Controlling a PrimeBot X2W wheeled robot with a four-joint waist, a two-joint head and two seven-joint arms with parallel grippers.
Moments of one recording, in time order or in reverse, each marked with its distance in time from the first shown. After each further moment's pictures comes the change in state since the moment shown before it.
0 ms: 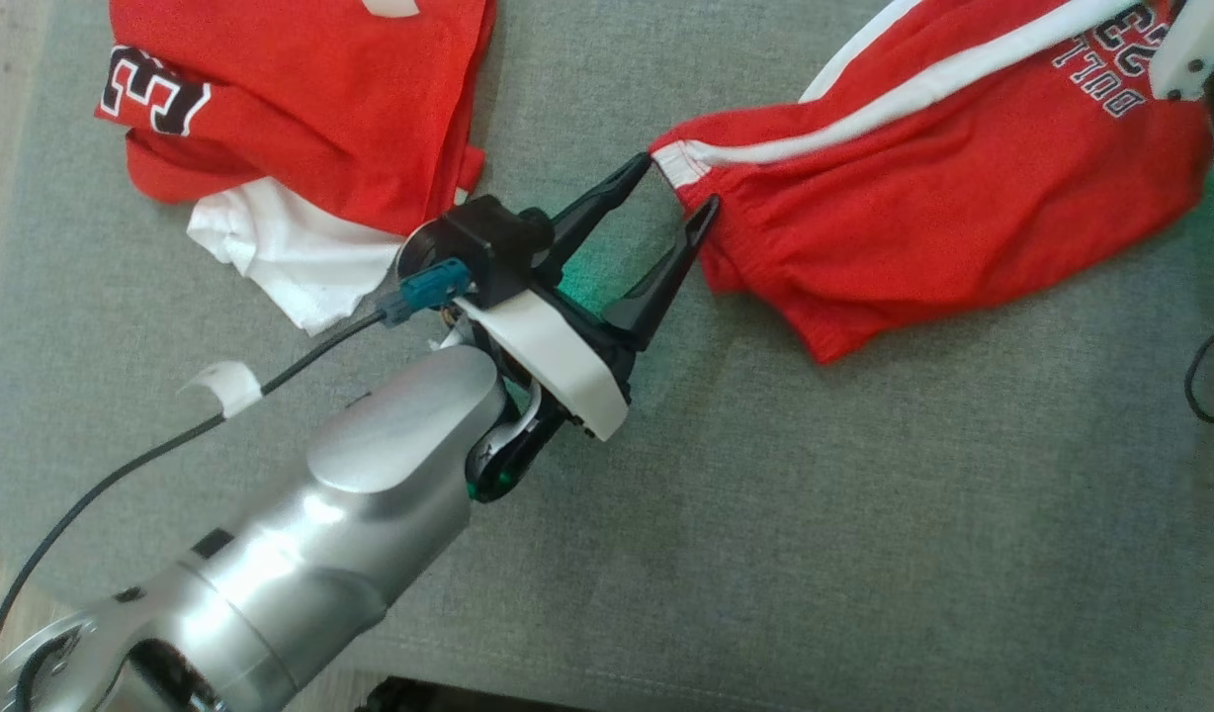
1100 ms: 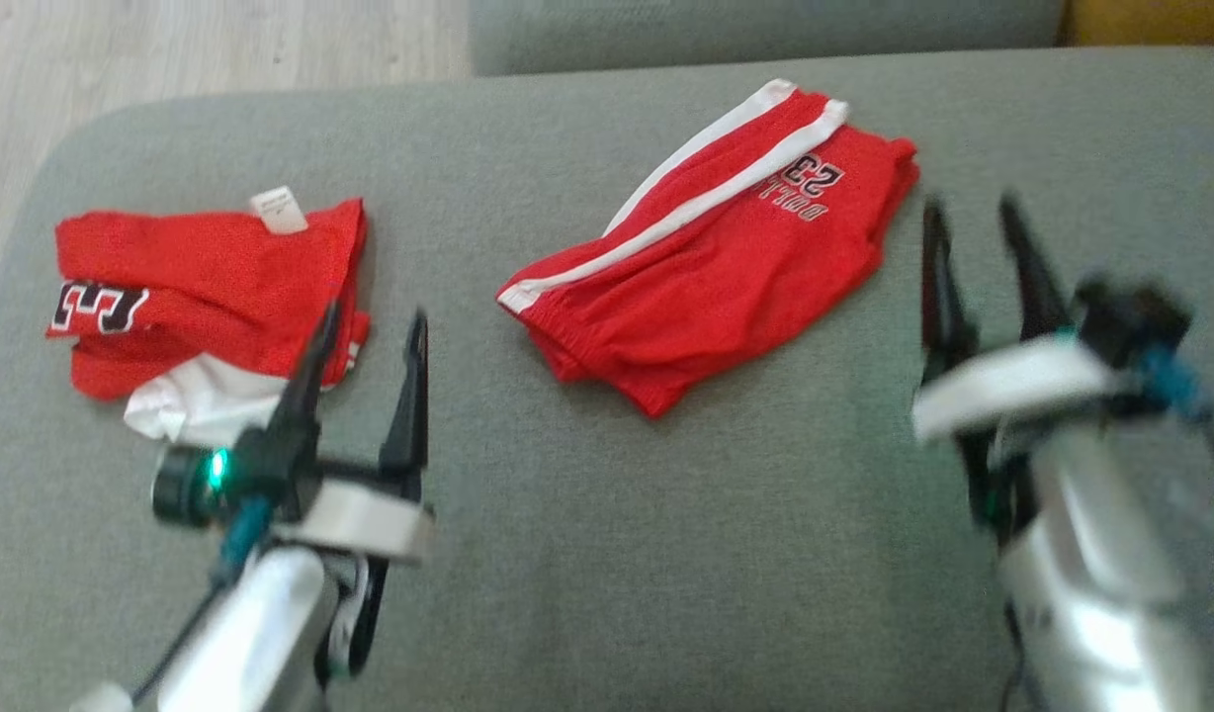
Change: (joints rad) left arm 0.547 0.134 0.526 -0.243 0.439 0.313 -0.037; right arm 0.697 0.158 0.349 -0.538 0.477 0.000 -0.318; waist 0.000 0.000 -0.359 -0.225
